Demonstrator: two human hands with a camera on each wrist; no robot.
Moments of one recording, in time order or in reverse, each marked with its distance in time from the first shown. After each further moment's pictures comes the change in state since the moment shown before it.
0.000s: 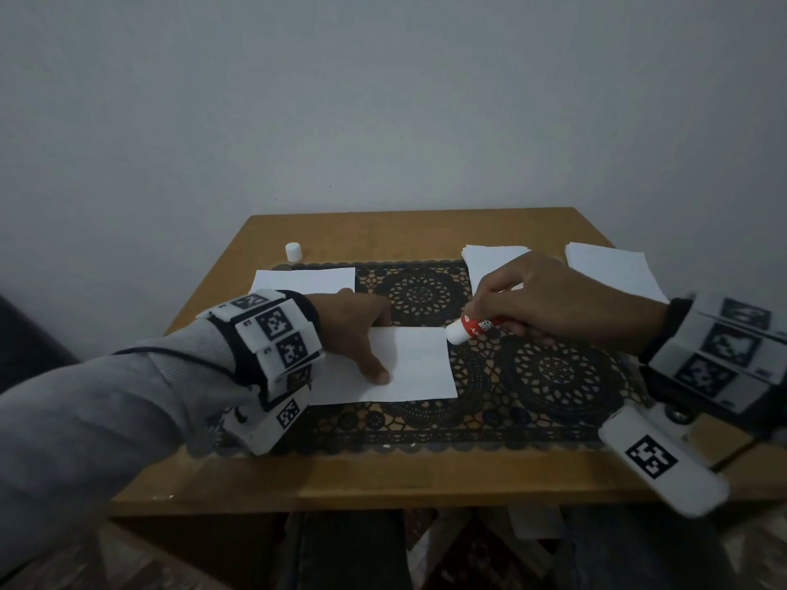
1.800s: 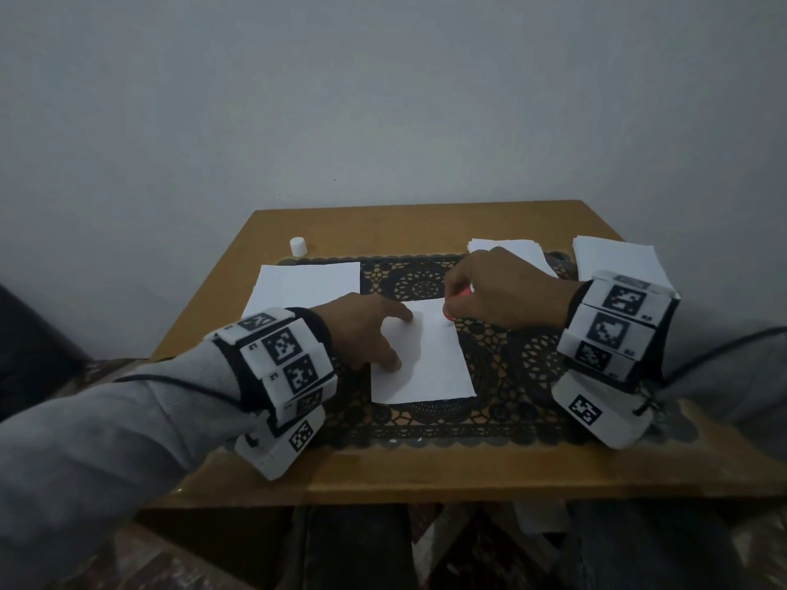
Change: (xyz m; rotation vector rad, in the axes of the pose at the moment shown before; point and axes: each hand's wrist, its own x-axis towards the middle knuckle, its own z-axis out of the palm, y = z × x) left_hand -0.012 0.014 0.010 -0.170 0.092 -0.039; right_hand 0.056 0.010 0.026 -0.493 0.020 -0.122
